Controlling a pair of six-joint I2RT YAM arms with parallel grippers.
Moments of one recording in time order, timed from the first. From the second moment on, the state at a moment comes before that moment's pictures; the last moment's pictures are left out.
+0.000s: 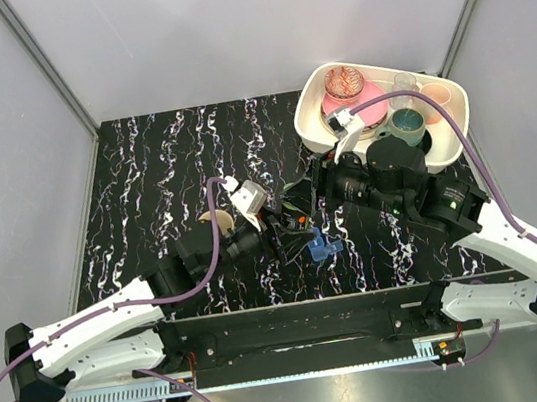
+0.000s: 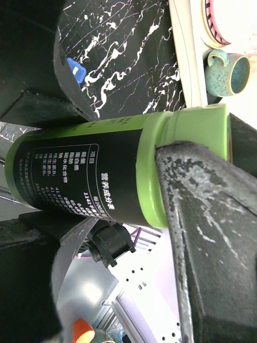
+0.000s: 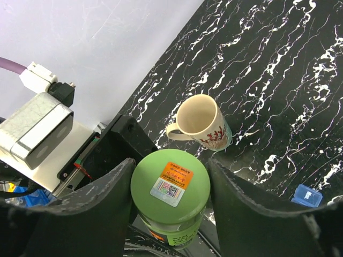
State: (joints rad) left arm -1.12 0.94 0.79 0.11 0.02 -0.38; right arm 0.95 1.03 1.30 -0.47 0.03 0.55
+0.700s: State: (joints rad) left arm -1.12 0.94 0.79 0.20 0.19 -0.37; right arm 0.95 0.92 1.23 -0.37 -0.16 0.46
